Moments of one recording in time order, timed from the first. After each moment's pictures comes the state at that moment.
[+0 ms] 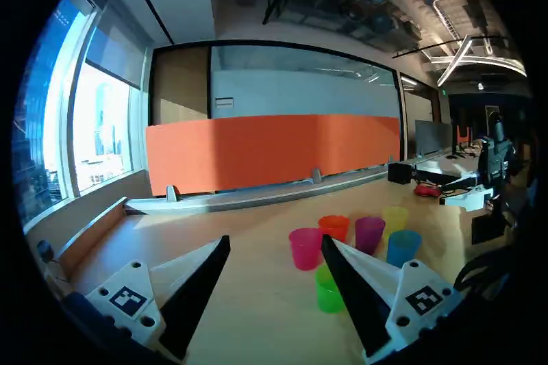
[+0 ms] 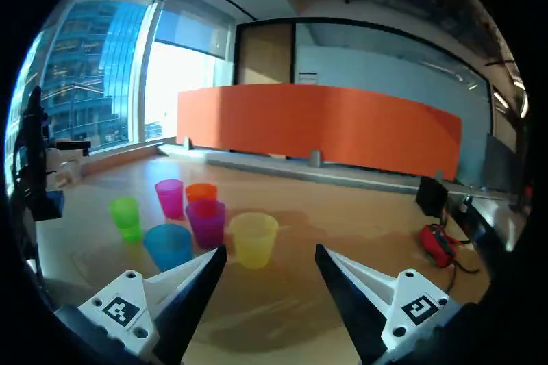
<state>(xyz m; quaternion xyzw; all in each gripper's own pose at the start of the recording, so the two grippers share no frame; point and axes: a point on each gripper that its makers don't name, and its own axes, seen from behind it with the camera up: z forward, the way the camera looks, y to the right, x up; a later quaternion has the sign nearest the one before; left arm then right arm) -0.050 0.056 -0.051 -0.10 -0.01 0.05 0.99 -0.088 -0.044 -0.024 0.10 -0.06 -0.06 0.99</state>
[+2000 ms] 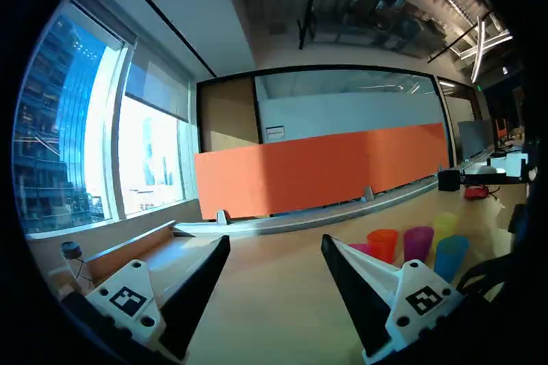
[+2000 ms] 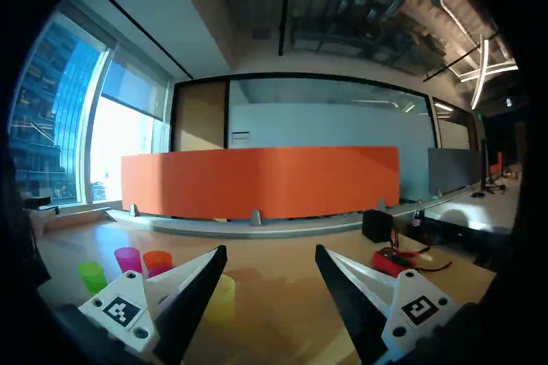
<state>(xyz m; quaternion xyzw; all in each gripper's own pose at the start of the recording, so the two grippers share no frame) -0.049 0.031 -0.045 0.04 0.07 0.08 0.99 -0.022 -0.013 -0.028 -0.04 0.09 0.01 1.00</state>
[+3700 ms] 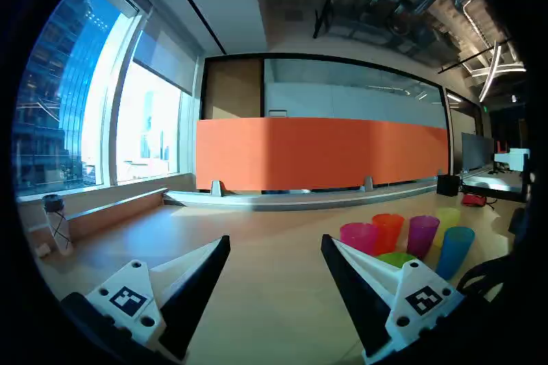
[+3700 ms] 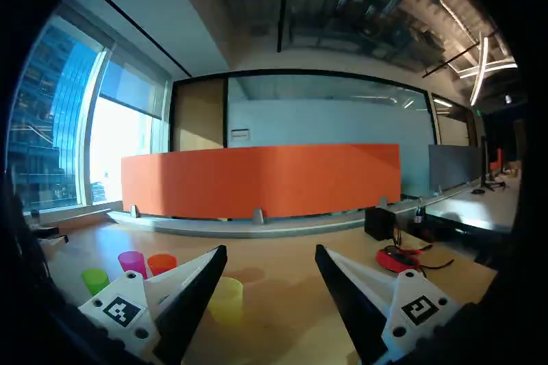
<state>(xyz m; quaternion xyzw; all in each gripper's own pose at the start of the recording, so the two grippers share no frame) -0.105 0.013 -0.024 0.03 0.04 0.02 1.00 -0.016 -0.023 -0.026 -0.04 0.08 0.01 1.00</state>
